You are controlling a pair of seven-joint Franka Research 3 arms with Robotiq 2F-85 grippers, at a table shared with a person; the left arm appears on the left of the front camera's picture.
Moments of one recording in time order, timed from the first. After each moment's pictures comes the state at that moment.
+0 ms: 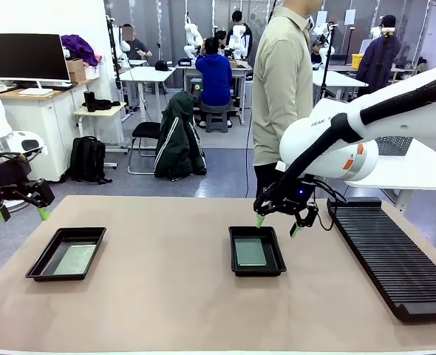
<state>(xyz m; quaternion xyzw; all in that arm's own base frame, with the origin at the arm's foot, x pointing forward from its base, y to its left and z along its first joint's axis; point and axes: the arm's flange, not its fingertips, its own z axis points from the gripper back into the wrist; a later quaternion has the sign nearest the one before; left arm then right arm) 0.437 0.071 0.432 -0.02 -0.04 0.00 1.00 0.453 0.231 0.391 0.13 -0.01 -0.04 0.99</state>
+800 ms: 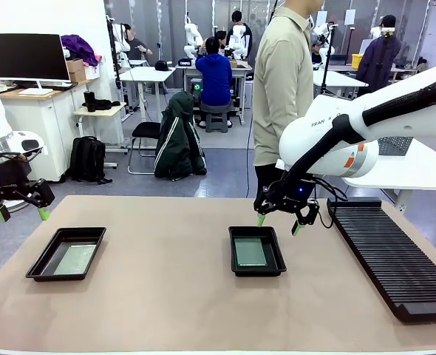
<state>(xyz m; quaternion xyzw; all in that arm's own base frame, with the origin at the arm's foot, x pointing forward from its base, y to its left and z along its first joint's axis) 0.437 0.071 0.432 -0.02 -0.04 0.00 1.00 0.452 0.233 0.396 0.12 -0.02 -0.04 0.99</state>
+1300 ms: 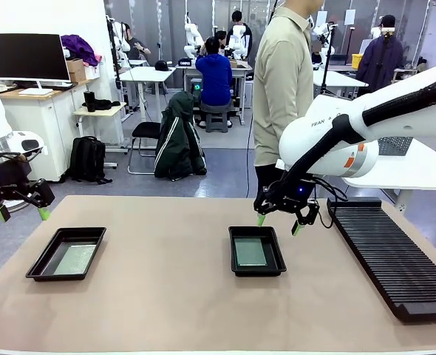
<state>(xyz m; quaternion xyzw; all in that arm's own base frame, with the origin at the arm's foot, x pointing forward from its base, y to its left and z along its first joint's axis) 0.437 0.071 0.432 -0.02 -0.04 0.00 1.00 0.452 0.233 0.396 0.12 -0.02 -0.04 0.99</state>
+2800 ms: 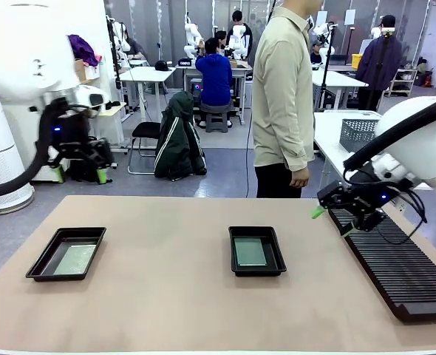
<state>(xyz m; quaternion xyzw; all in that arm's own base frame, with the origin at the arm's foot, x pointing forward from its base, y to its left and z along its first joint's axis) 0.440 -0.107 0.538 0.00 -0.07 -0.01 1.00 0.390 0.067 0.420 0.29 -0.08 -0.04 0.95</state>
